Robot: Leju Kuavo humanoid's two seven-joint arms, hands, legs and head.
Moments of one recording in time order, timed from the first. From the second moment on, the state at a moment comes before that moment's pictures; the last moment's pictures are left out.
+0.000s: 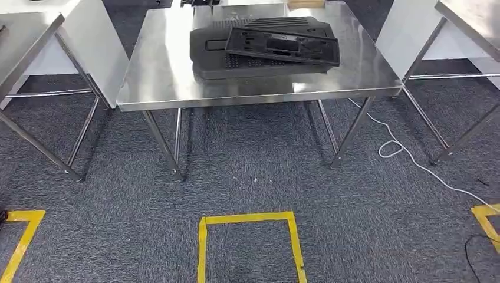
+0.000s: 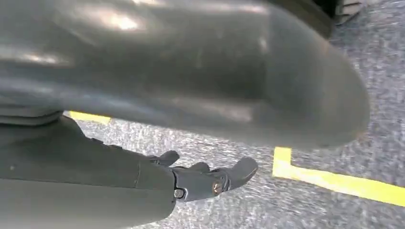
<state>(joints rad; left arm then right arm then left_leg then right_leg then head) -0.06 -0.10 1.12 -0.21 -1.27 0.13 -0.46 -0.02 0.15 -0.34 -0.20 0.48 -0.17 0.03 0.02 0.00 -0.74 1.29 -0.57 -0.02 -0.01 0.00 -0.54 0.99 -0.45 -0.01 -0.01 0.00</state>
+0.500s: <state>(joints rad) -0.07 -0.10 1.12 -0.21 -1.27 0.14 -0.46 -0.02 0.15 -0.34 -0.19 0.49 -0.17 0.03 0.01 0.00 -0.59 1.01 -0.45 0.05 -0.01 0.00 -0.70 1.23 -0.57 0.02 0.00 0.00</state>
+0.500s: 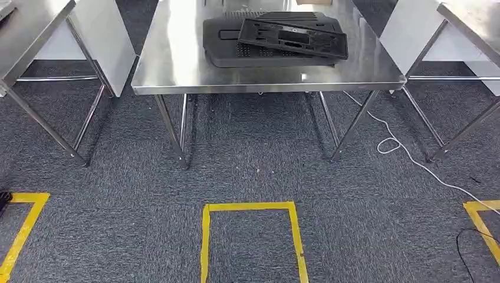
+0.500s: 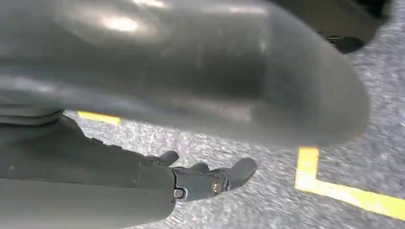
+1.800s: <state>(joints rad) -0.07 -0.13 1.12 -0.21 -1.27 0.14 -0.47 -0.02 0.13 -0.32 -0.19 0.52 -0.13 0.01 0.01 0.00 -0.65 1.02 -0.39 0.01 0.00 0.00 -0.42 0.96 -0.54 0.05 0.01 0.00</state>
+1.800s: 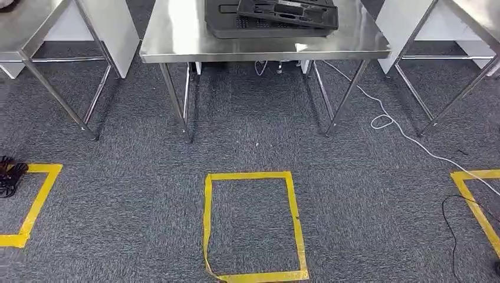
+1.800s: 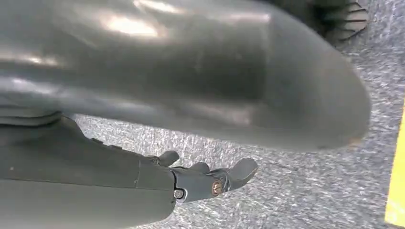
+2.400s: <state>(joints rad) -0.06 -0.13 1.12 -0.21 -1.27 0.15 -0.47 -0.02 0.13 -0.32 -0.19 0.53 -0.14 0.01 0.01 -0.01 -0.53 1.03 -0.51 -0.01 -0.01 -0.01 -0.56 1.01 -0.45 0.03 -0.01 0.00</state>
